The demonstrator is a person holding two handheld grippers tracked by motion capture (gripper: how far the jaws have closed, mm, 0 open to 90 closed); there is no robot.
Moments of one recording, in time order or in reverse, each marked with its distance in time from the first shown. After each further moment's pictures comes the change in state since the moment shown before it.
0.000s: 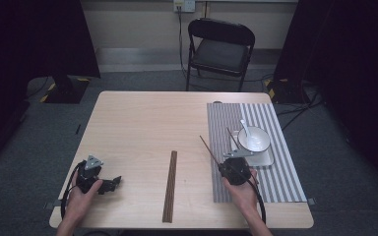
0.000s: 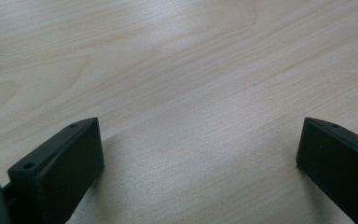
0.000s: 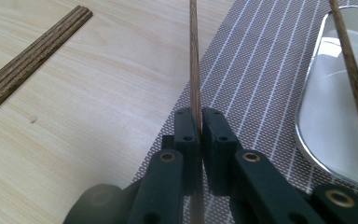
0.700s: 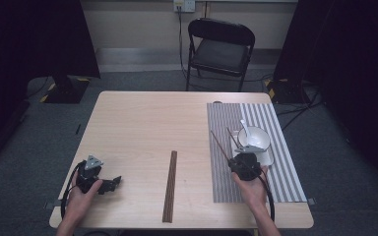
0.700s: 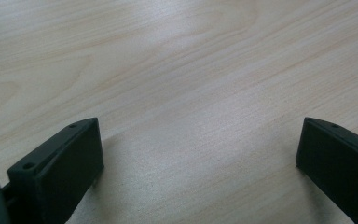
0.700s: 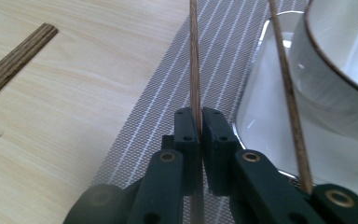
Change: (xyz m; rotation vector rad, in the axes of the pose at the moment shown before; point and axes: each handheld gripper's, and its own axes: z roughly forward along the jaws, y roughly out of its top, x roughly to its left) left arm 0.000 0.000 0.000 0.000 -0.001 -0.001; right arm -0.029 0.003 -0.012 -0.017 -0.044 0.055
